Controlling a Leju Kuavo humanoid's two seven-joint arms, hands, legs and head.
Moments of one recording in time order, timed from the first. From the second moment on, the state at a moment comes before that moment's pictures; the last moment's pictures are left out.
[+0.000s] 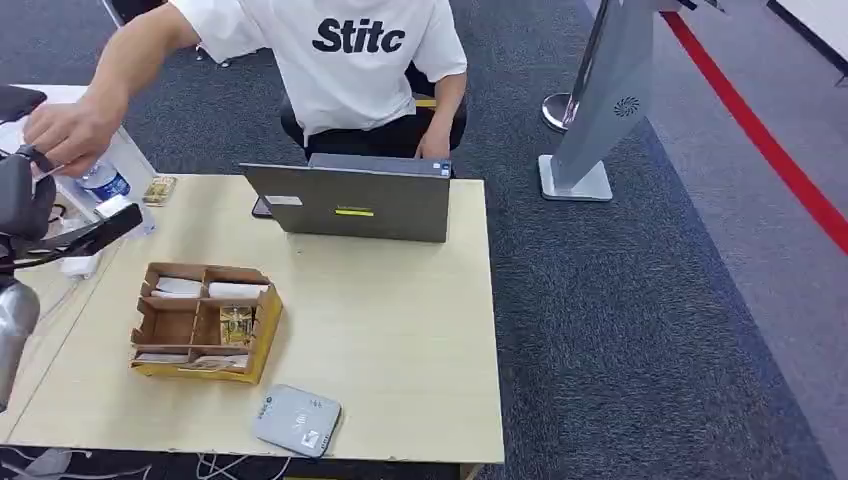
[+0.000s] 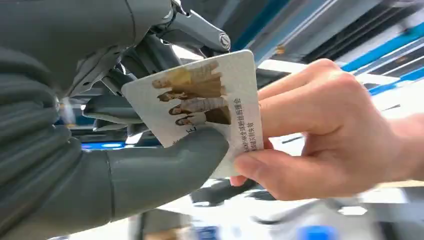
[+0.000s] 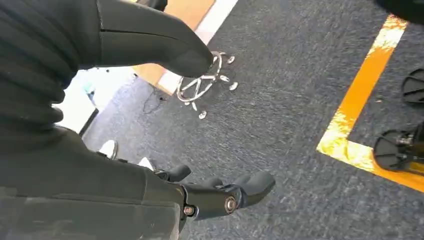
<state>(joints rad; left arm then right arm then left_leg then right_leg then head) -0.77 0.38 -0.19 -0.82 -1.29 0.34 -0.02 0.09 0.02 -1.31 -0.42 1.57 0.56 -0.17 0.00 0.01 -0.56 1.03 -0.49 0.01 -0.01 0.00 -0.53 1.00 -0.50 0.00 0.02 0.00</state>
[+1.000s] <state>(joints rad) -0.34 0.54 -0.23 -1.41 -1.12 0.30 -0.09 0.12 0.11 -1.39 -0.55 1.57 0.76 -0.16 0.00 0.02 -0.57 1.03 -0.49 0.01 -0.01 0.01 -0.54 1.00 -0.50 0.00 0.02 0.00</state>
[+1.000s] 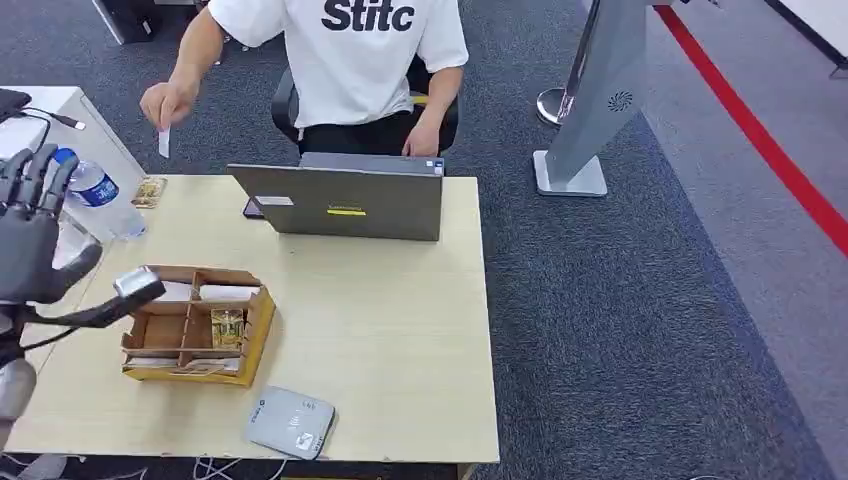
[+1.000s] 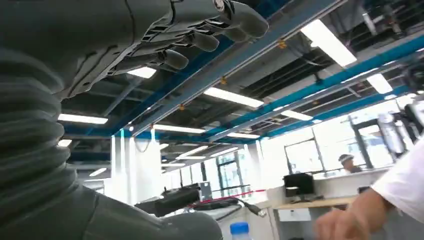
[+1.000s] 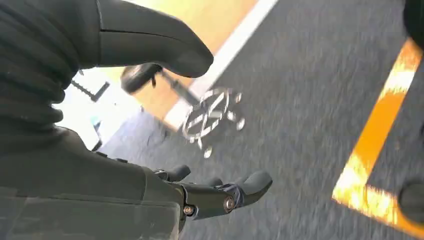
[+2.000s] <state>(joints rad) 0.22 0.80 -0.12 -1.88 -1.14 0.13 -0.09 0.13 0.27 -1.47 -0.89 1.57 0.83 -0.16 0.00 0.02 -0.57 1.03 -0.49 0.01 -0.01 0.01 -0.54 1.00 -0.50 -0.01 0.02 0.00</state>
